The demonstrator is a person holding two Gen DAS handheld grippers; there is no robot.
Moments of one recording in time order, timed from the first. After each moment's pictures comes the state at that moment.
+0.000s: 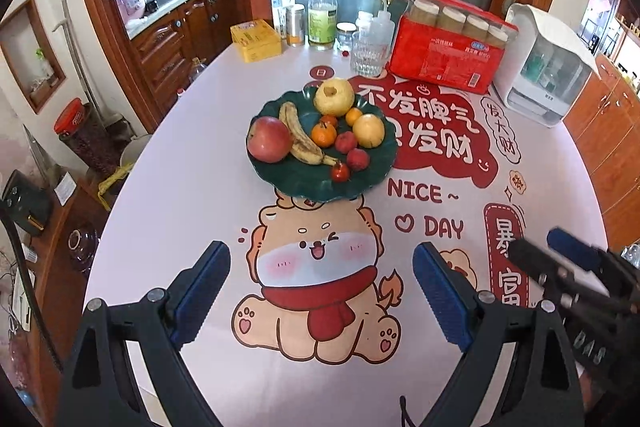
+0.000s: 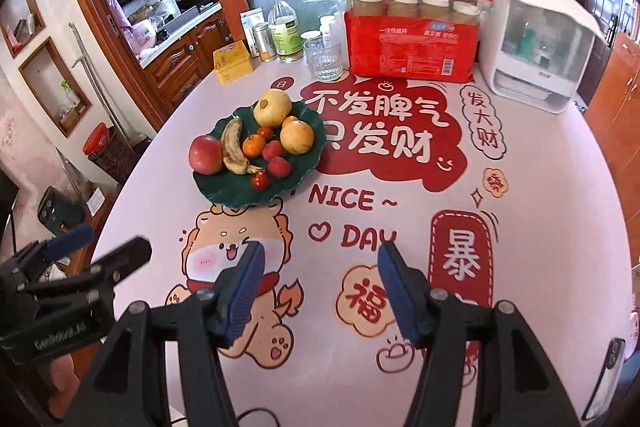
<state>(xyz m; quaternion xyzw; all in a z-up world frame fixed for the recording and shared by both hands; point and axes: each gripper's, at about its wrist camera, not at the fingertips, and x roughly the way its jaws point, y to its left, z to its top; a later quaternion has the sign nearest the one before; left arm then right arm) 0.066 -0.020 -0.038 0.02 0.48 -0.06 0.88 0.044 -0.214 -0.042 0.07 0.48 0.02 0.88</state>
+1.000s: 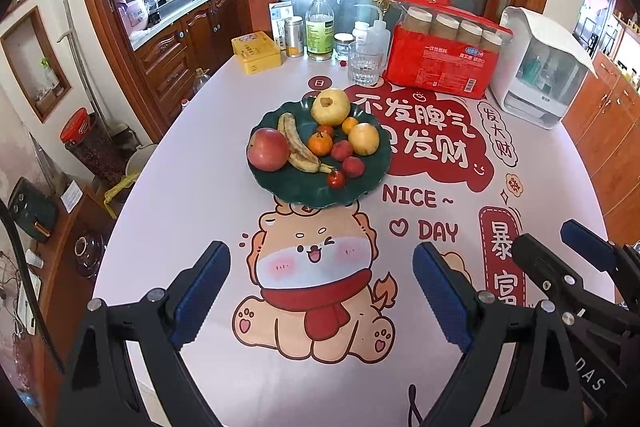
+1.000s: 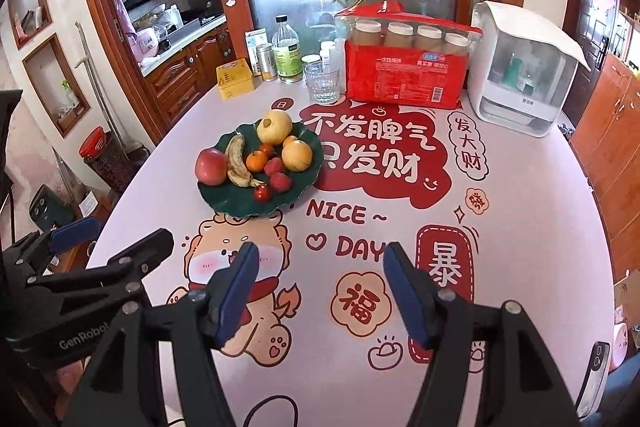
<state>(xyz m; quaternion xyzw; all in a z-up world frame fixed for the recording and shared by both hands) 0.055 -0.032 -0.023 0.03 0.47 -0.06 0.88 0.027 -0.207 -0.017 0.04 0.44 0.00 0.90</state>
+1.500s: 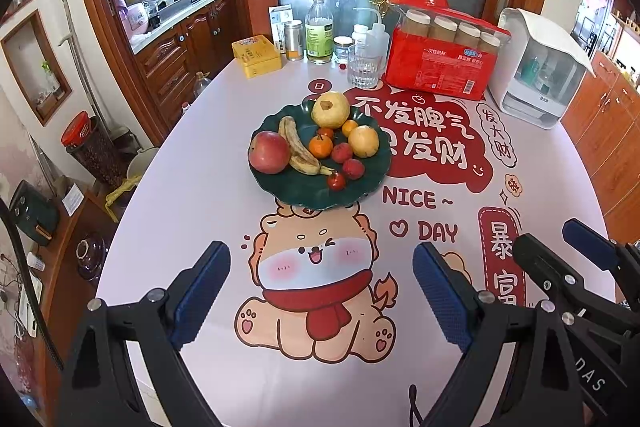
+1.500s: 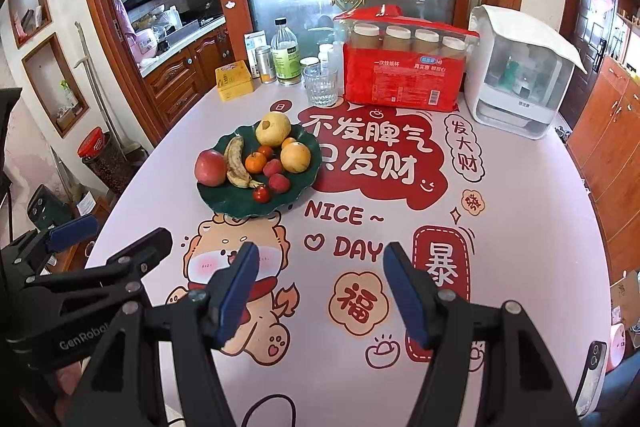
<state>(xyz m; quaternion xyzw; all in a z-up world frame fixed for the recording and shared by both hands) 0.054 -0.033 -0.022 0.03 0.47 -0.05 0.88 0.025 -0.208 -0.014 0.03 0.44 0.00 0.90</state>
